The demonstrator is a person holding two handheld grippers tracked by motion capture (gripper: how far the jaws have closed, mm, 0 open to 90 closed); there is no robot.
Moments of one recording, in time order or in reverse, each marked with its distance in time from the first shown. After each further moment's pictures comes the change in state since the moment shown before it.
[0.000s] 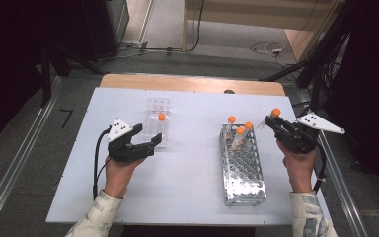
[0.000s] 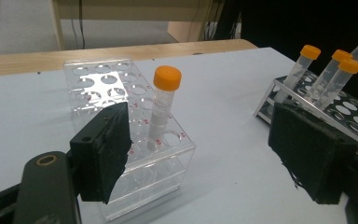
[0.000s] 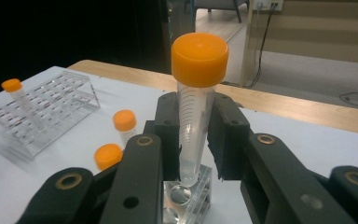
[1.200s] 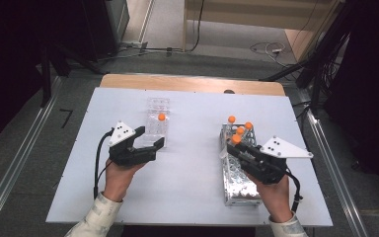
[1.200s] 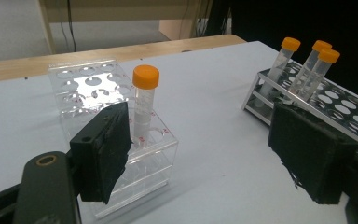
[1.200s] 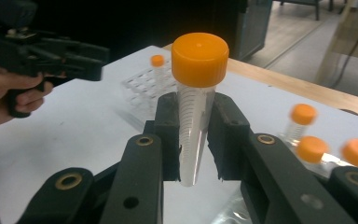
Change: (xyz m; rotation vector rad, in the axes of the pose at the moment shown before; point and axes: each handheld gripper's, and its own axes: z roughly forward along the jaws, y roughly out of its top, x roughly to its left) left arm -0.011 0.000 -0.006 0.010 -0.027 0.050; right arm 0.120 -0.007 -0.017 0.054 0.253 -0.122
